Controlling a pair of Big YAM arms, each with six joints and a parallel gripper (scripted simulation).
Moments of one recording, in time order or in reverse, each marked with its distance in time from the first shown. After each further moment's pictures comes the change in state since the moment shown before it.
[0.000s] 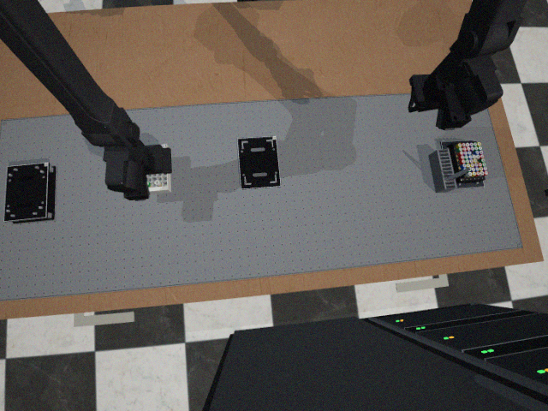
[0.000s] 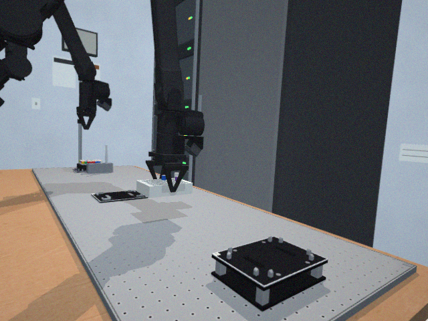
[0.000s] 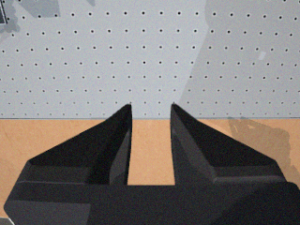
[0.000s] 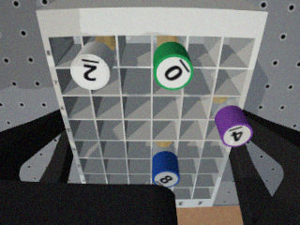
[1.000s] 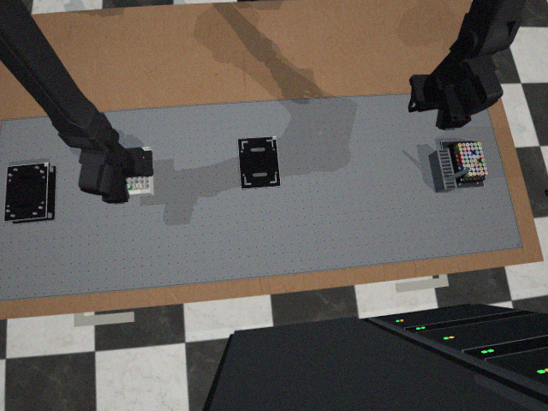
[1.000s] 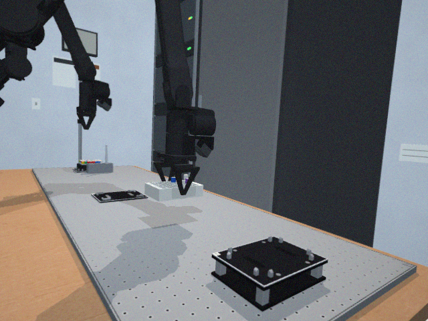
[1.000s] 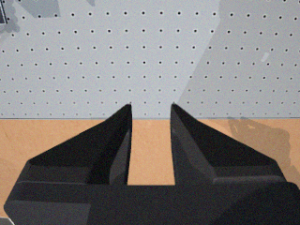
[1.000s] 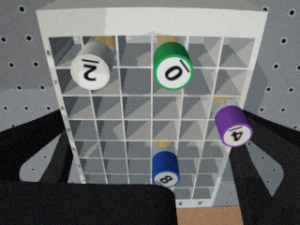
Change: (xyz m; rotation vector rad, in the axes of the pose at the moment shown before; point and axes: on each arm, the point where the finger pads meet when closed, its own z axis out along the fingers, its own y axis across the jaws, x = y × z) left arm 0.000 0.000 0.000 0.000 0.000 0.000; right arm -0.004 -0.046 -0.002 0.004 -0.004 0.003
